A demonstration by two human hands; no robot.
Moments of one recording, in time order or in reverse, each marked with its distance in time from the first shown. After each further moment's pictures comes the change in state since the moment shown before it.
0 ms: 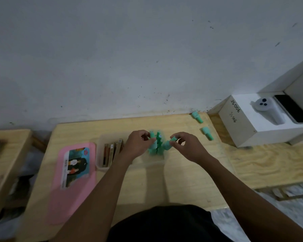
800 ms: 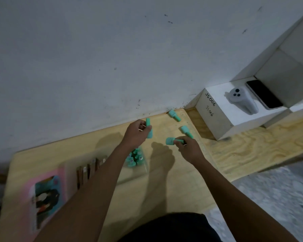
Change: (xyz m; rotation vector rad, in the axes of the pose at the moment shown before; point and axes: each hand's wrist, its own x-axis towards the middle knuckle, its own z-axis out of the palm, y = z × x) left_hand 0.094 0.060 0.062 -0.111 -0.151 -0.002; right_hand 0.021 0.082 -0.028 0.152 0.170 0.485
